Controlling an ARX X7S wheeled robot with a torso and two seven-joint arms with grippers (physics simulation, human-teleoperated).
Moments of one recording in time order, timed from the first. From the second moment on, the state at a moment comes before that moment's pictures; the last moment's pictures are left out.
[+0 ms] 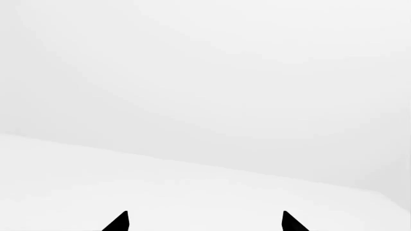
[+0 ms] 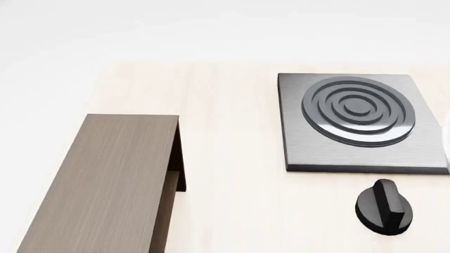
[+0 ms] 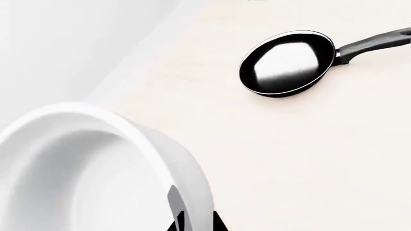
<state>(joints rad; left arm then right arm) 0.52 -0.18 -0.44 0.00 -0.63 0.67 -0.69 0.46 1.08 0.09 -0.25 1.90 0.37 1.37</state>
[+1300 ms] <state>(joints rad) 0.52 -0.18 -0.43 0.00 -0.63 0.68 -0.70 1.49 0.68 -0.53 0.42 1.71 0.87 1.15</state>
